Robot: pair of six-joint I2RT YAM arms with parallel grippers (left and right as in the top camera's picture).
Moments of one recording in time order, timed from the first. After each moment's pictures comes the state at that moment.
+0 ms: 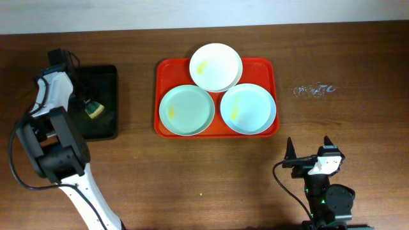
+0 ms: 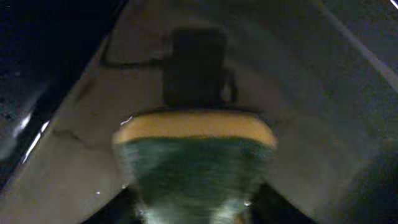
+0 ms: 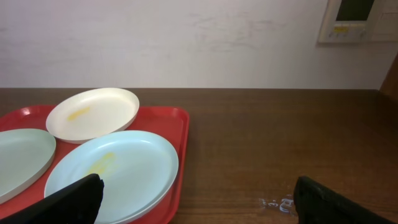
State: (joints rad) left arm 0.31 2.30 1.79 -0.83 -0.04 -0.40; right arm 0.01 0.01 0.01 -0.08 0.01 0.01
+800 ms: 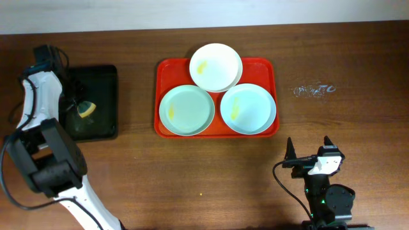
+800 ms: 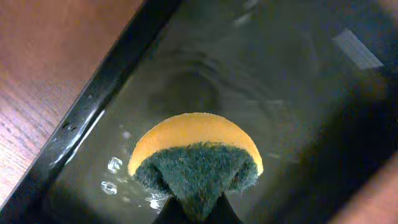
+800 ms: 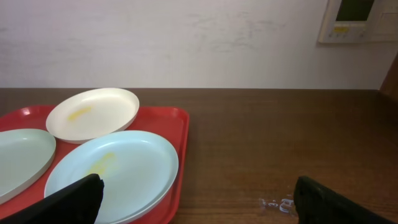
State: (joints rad) left arm 0.34 2.14 1.77 -0.95 -0.04 -0.39; right arm 0.01 0.01 0.01 -0.08 0.01 0.01
